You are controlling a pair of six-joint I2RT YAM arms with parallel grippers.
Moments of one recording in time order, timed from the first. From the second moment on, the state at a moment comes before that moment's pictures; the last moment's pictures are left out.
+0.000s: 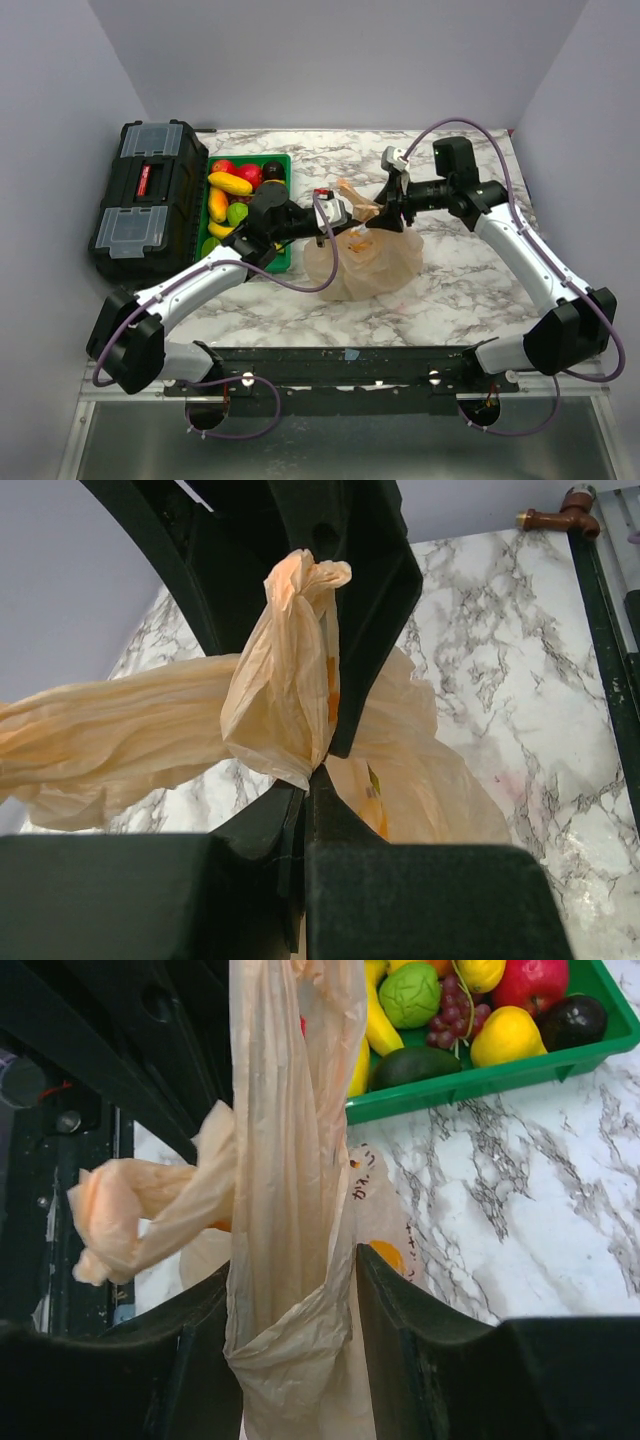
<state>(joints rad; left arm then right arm) -0.67 1.31 0.90 0.35 0.70 0.33 0.36 1.40 1.31 -0.58 -0.96 -0.54</state>
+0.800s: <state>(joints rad) -0.66 1.36 0.97 0.26 0.77 0.35 0.25 1.33 1.23 -0.62 -0.98 -0.51</state>
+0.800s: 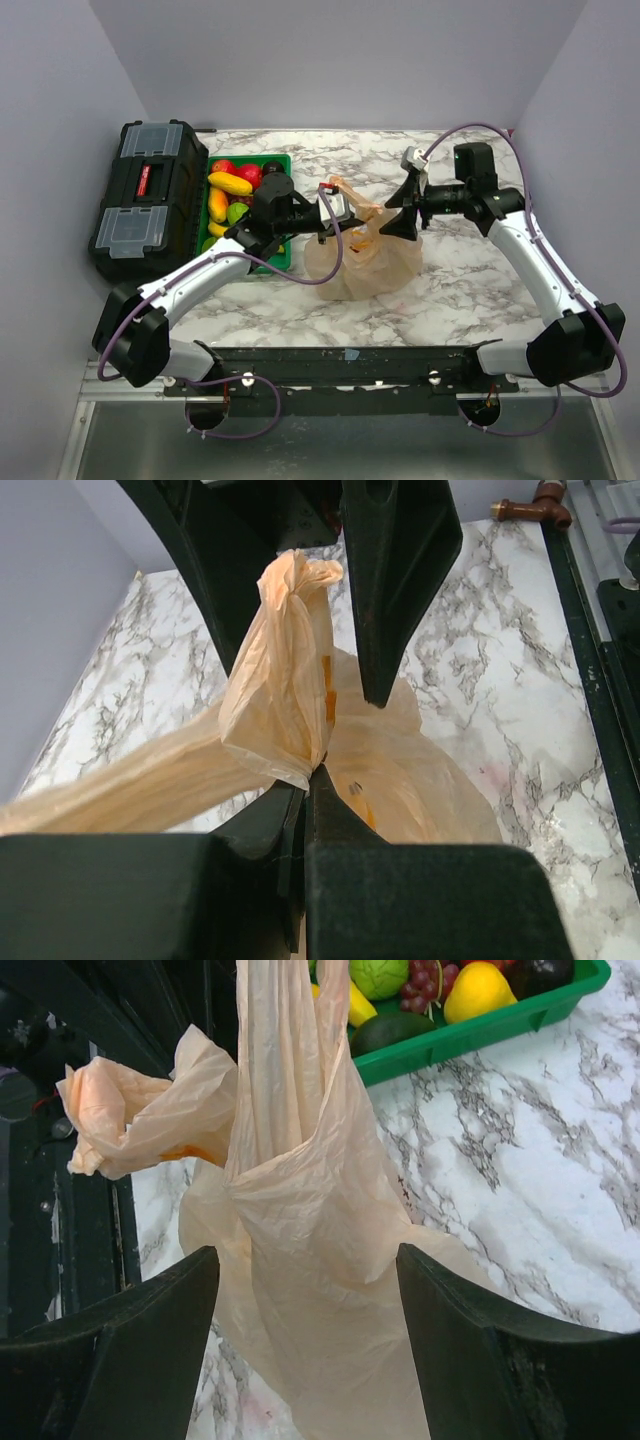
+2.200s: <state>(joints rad) -0.62 1.49 1.17 -0.03 0.85 0.51 0.31 1.35 1.20 -0.44 -1.07 -0.46</state>
